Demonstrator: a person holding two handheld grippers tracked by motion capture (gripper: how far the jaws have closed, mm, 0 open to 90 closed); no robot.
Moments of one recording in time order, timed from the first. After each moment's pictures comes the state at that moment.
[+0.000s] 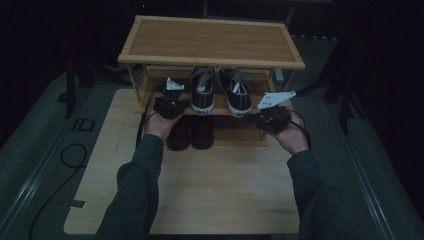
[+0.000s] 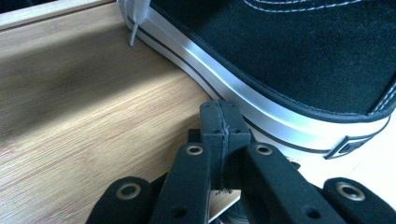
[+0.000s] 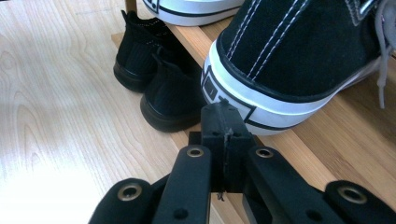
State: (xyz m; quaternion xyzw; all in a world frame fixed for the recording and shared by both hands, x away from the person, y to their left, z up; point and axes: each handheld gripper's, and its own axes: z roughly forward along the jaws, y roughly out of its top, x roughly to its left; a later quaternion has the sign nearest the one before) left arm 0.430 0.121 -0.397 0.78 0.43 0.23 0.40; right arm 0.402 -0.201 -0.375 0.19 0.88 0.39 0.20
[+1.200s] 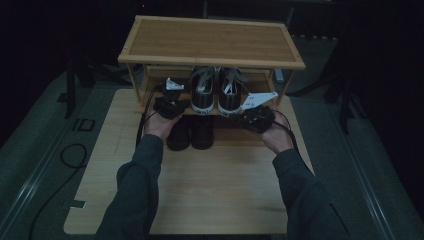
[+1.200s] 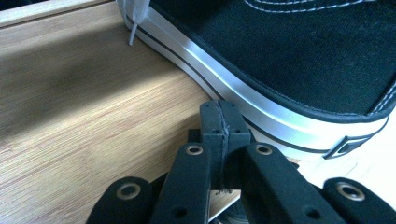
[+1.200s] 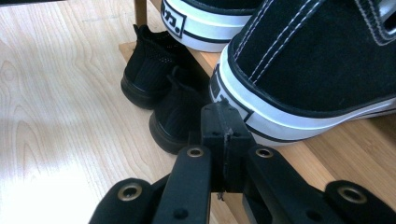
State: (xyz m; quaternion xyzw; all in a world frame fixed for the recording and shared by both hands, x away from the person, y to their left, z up) left arm 0.430 0.121 -0.397 0.78 0.43 0.22 0.40; right arm 0.406 -0.163 -0.384 0.18 0.88 0.39 0.20
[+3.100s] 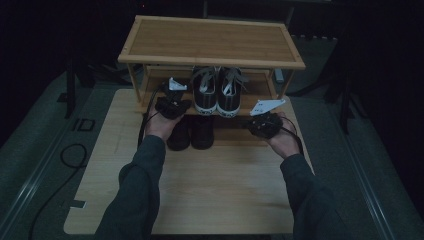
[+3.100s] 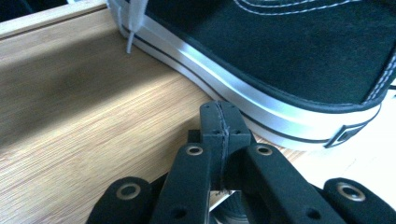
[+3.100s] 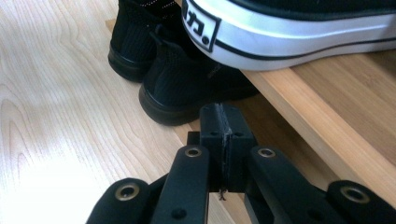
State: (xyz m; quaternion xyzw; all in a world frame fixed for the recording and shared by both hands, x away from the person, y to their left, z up) left arm 0.426 0.116 -0.392 0.78 0.42 0.23 0.40; right arm 0.408 -0.191 -0.409 0.21 0.88 0.38 0.19
